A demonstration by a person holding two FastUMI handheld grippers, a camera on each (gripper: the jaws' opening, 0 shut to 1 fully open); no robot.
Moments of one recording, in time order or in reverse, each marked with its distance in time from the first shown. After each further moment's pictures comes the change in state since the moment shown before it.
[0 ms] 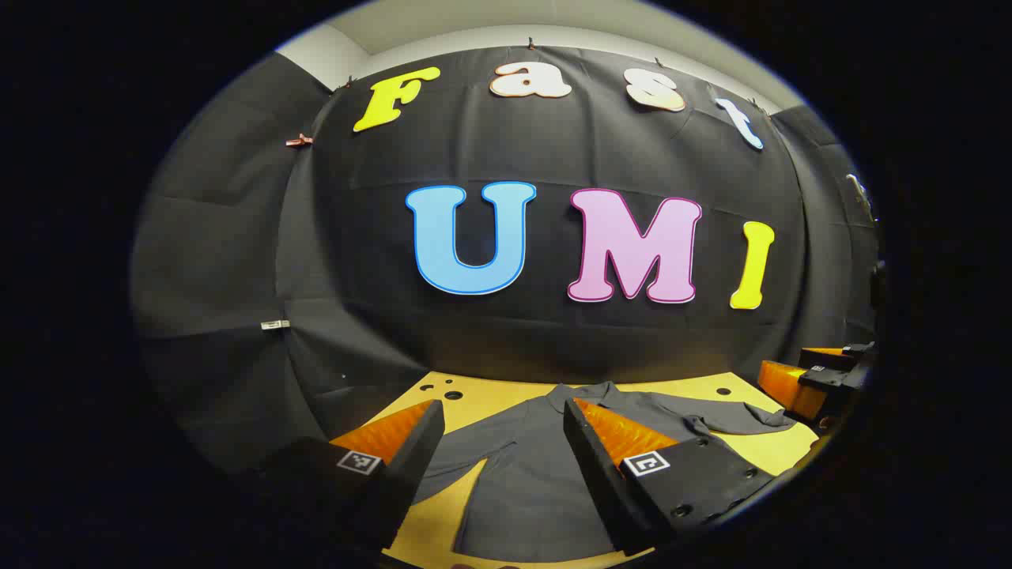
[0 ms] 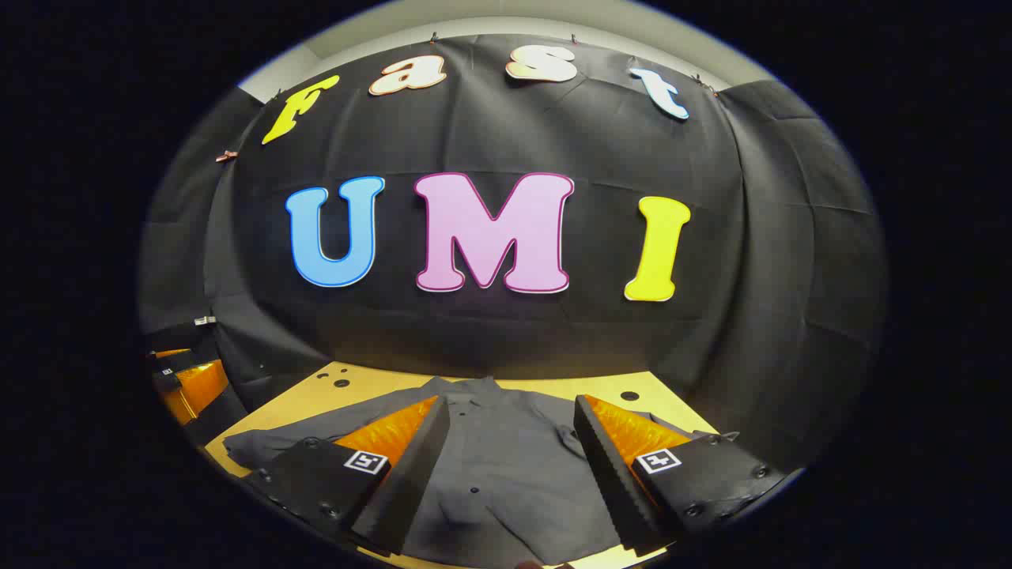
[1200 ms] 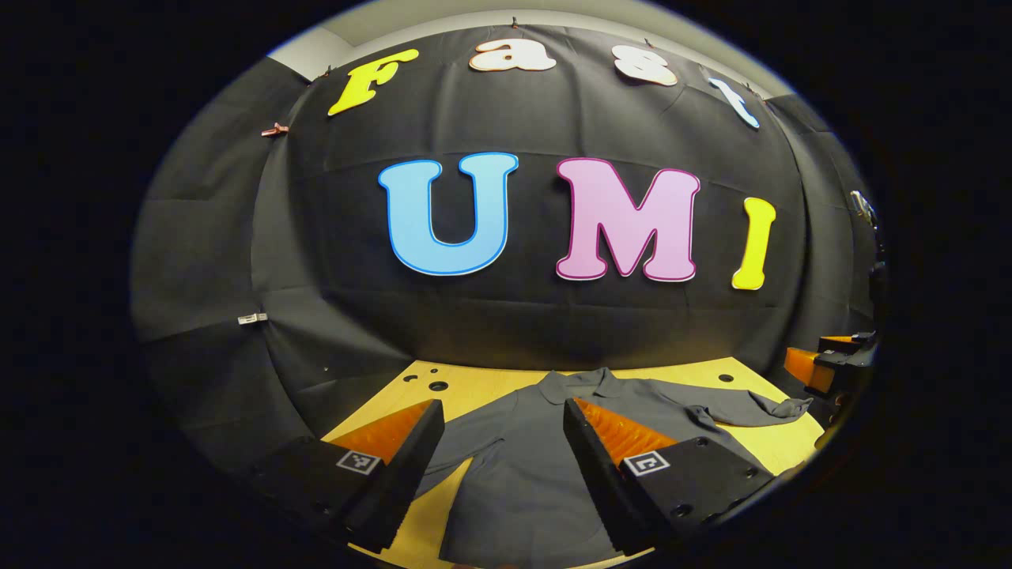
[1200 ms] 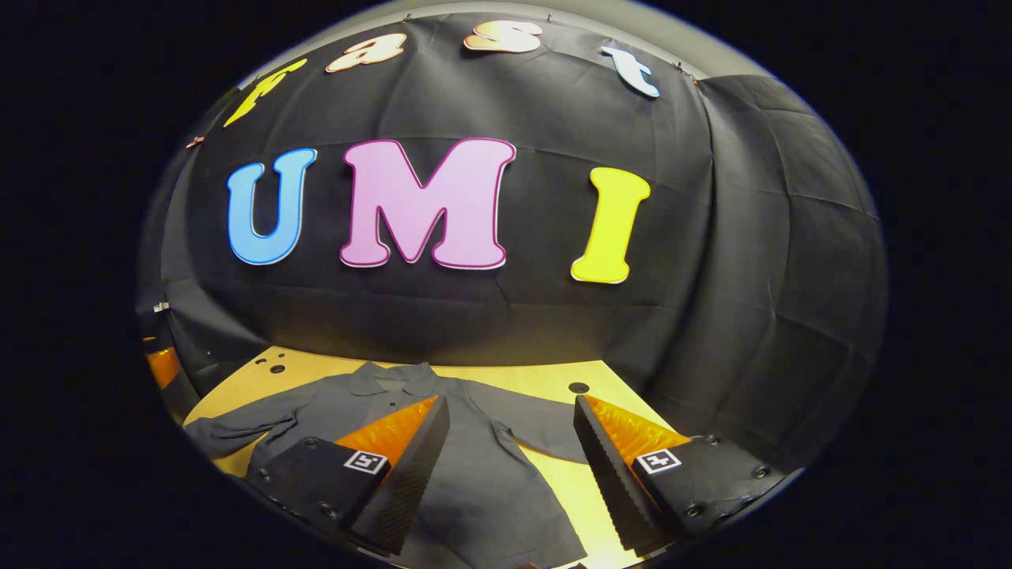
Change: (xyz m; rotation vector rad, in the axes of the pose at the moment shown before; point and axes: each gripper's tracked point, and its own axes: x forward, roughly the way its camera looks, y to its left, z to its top) left arm 0.049 -0.018 -0.025 0.031 0.076 -0.013; right arm 0.060 -0.104 -0.039 -0.020 0.102 -0.169
